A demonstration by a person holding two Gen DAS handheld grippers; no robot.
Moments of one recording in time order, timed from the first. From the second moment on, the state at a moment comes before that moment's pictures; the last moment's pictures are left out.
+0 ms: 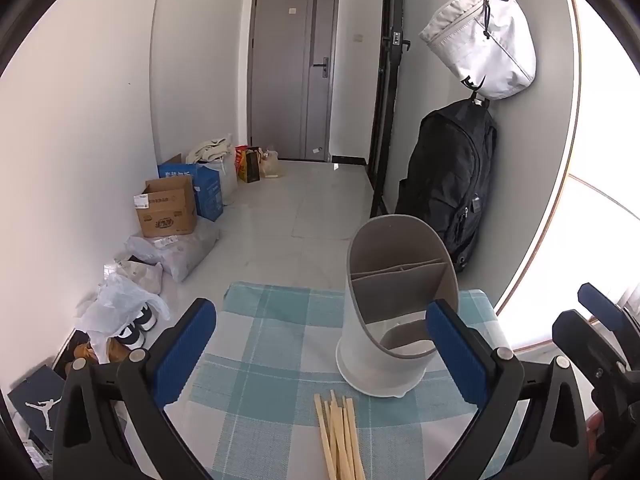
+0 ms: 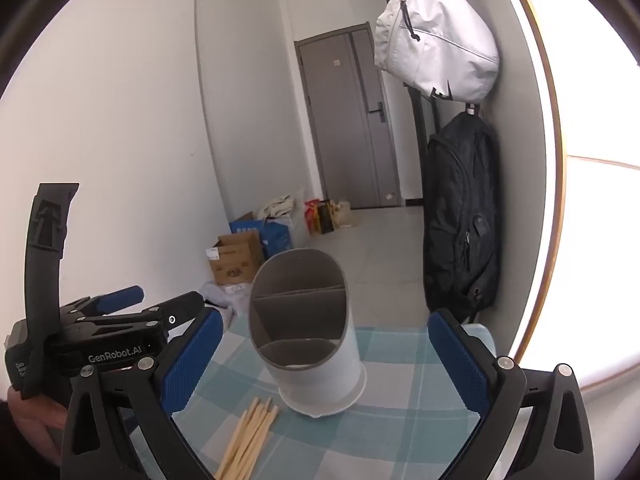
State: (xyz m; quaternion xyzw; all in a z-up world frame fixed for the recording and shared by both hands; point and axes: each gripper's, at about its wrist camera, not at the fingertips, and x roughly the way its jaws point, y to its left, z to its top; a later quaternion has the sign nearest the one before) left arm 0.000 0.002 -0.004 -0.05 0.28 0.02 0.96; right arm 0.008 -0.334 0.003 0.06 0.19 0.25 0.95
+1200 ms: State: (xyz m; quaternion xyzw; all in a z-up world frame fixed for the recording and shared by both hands) left arm 0.003 0.000 -0.008 -0.04 0.28 0.02 0.96; right arm 0.009 -0.332 0.001 0.06 0.19 0.26 0.95
